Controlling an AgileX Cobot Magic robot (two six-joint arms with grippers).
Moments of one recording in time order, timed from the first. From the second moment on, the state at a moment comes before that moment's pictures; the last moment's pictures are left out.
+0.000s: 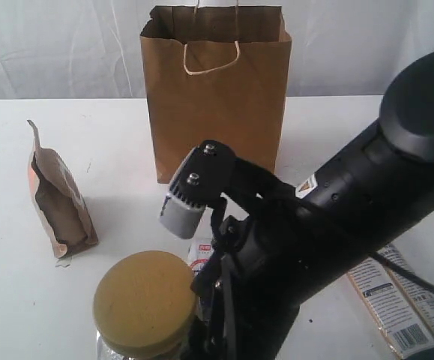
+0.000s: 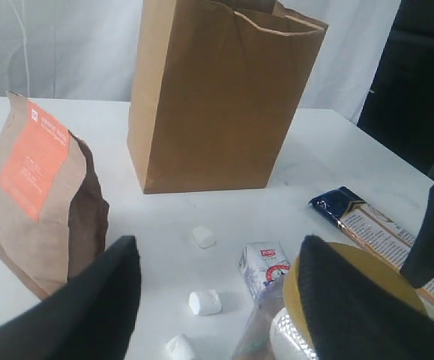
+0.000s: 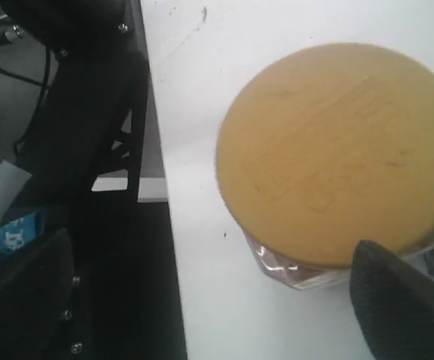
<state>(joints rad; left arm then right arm) 0.06 0.00 -0.24 -0.99 0.73 0.67 0.75 1.35 -0.92 0.78 0.94 -0.90</state>
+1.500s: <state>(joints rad) 0.06 0.00 -0.24 -0.98 0.74 0.67 0.84 1.47 -0.92 0.44 0.47 -0.81</state>
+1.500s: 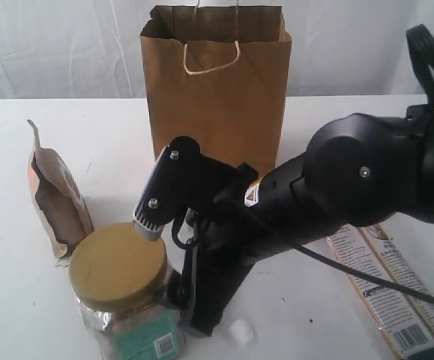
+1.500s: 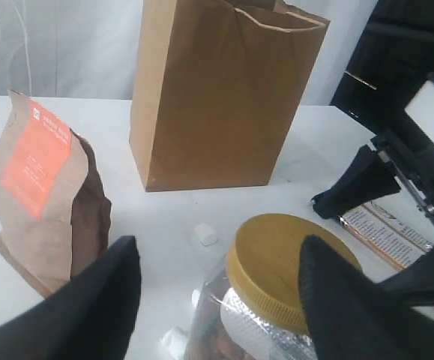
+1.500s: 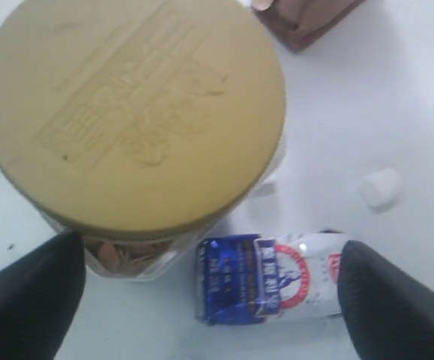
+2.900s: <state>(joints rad) 0.06 0.00 -0.24 -0.98 0.76 0.67 0.96 1.59 -0.96 0.56 0.38 -0.52</state>
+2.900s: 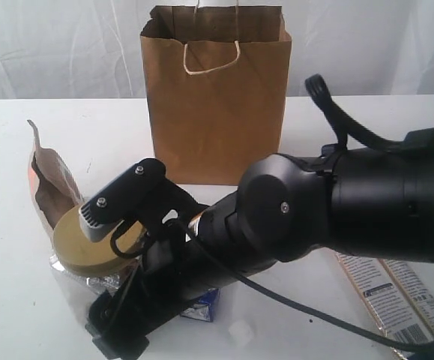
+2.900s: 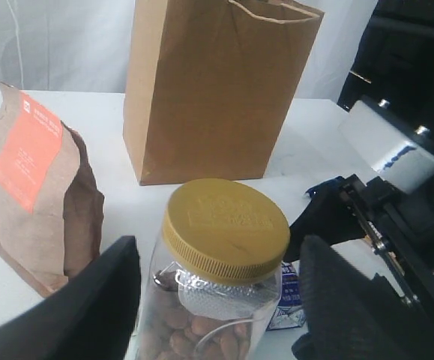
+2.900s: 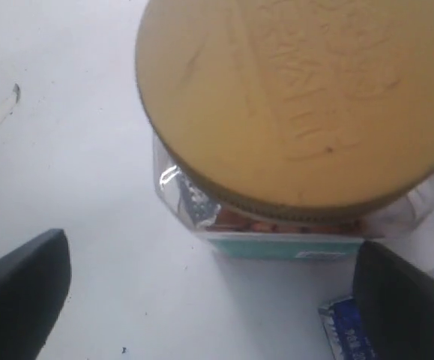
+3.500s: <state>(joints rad) 0.06 0.00 -0.24 -0.98 0.76 0.67 0.96 1.59 -0.96 0.51 0.35 -0.46</state>
